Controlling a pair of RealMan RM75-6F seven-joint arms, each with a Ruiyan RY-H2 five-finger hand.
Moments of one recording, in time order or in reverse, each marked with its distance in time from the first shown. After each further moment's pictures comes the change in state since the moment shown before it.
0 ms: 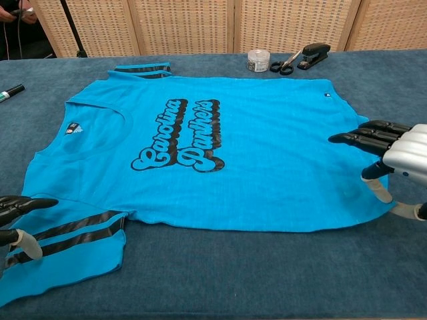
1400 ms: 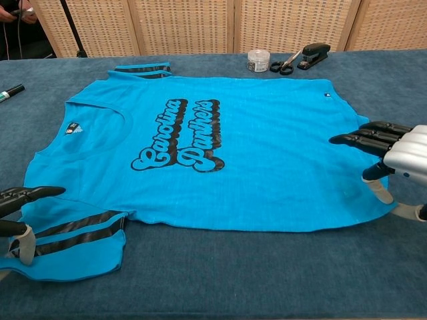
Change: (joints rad) left arm -0.032 0.009 -0.003 -0.064 -0.043 -0.018 -0.066; right arm 0.001 0.003 -0.003 -0.001 0.003 -0.004 0.004
